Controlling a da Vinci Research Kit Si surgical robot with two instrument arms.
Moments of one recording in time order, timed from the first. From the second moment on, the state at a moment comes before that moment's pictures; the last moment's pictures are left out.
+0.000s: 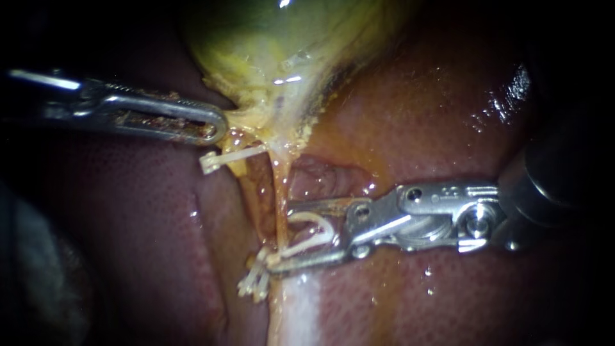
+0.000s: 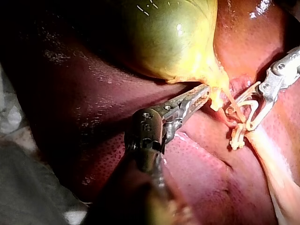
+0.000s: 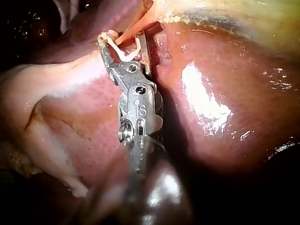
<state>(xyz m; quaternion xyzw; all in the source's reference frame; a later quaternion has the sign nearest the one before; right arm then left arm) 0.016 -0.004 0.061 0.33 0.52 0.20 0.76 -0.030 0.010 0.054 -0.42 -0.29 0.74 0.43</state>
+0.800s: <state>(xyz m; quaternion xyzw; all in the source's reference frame) 0.017 -0.006 0.057 0.41 0.55 0.18 0.71 -0.030 0.010 0.054 -0.42 -0.29 0.74 0.43</state>
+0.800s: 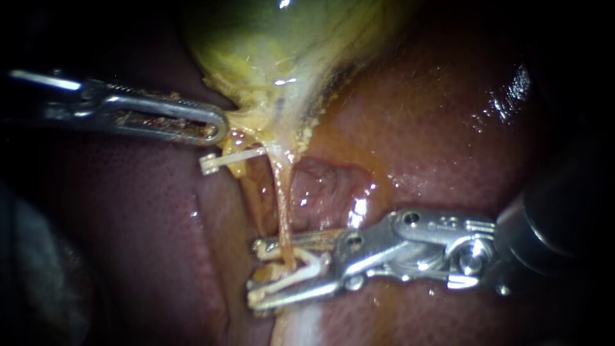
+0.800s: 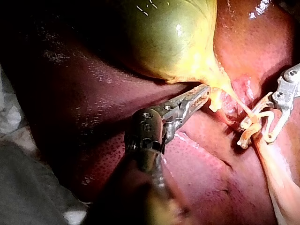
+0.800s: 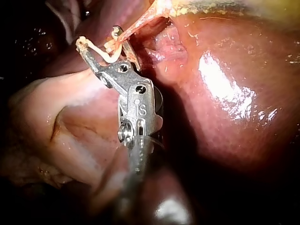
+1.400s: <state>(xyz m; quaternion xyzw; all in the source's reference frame) 0.017 -0.005 0.056 0.41 0.54 0.21 0.70 -0.030 0.010 0.053 -0.42 -0.29 0.74 0.43</state>
